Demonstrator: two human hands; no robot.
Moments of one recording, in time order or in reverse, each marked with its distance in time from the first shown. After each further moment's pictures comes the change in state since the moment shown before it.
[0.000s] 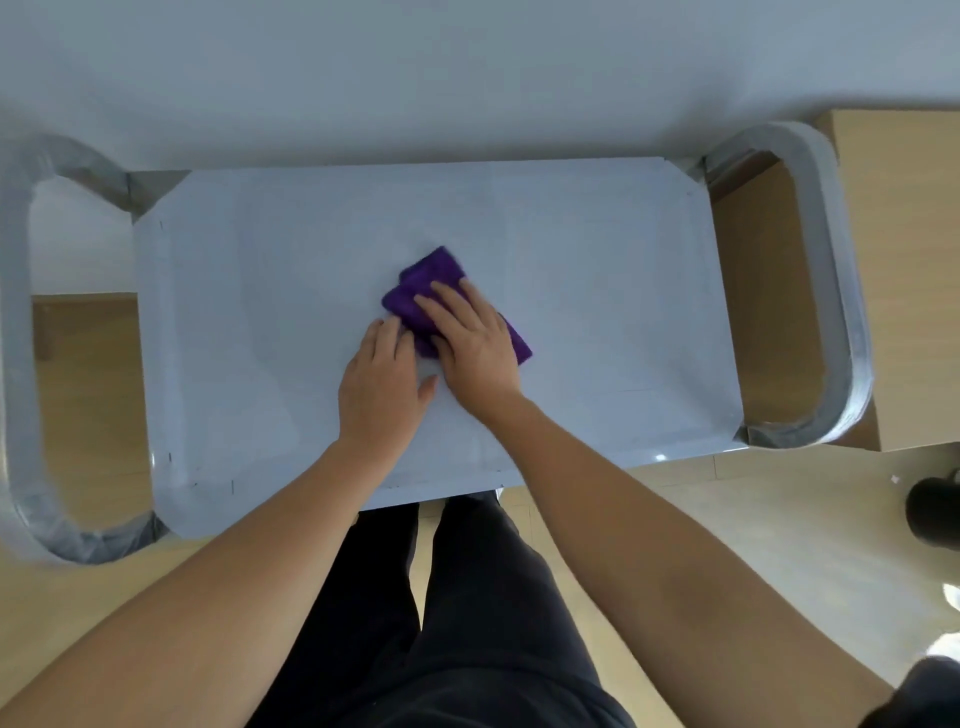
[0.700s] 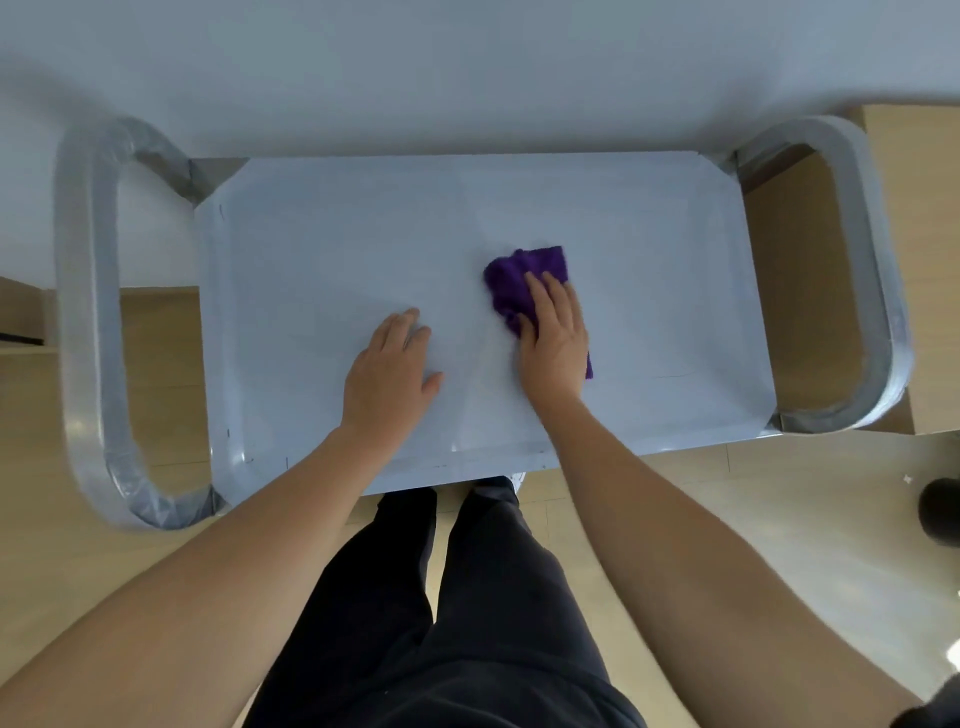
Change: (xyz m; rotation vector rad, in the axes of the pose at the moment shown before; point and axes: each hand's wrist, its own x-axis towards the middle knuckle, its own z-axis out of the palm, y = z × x) left_hand -0.018 -0.046 -0.014 -0.054 -0.044 0.066; right_hand -0.019 0.007 -0.005 -0.045 0.132 0.397
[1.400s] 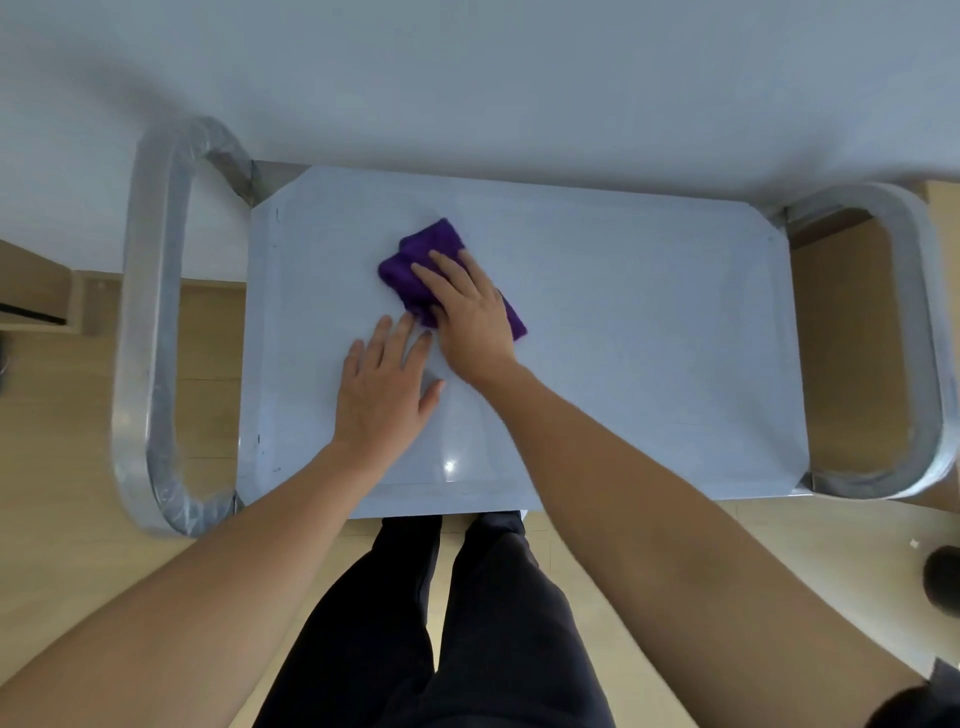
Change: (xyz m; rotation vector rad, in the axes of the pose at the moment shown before) left_hand -0.004 -0.056 0.000 0.141 0.150 -0.022; right_hand 0.038 -0.119 0.063 0.055 -0.256 -0.447
